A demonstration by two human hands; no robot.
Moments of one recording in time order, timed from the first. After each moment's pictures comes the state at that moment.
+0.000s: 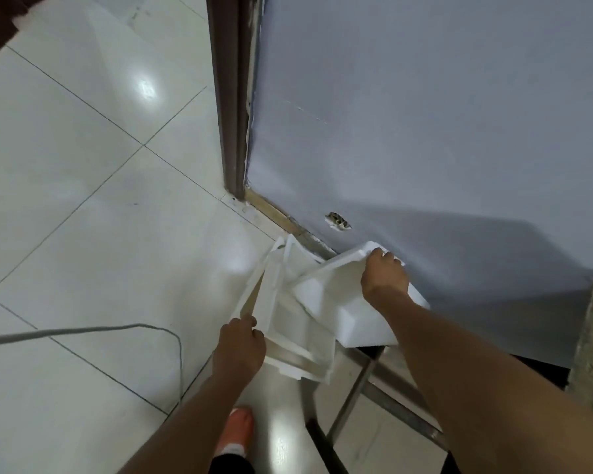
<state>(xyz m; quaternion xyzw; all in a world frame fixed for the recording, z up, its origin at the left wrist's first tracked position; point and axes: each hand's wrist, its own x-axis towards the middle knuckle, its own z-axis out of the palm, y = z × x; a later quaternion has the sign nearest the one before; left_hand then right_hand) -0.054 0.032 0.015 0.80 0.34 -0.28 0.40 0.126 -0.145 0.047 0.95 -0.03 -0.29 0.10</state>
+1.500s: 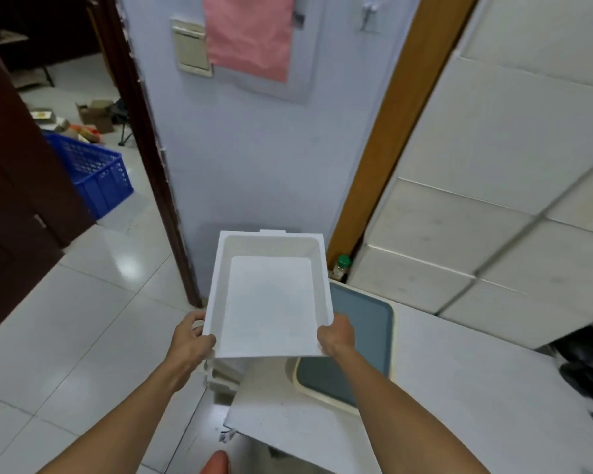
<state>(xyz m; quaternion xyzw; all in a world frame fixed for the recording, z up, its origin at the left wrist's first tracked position) -0.223 -0.092 0.510 0.72 0.30 -0.11 0.61 -0.162 -0.345 0.485 0.85 -0.26 -0.17 -0.42</state>
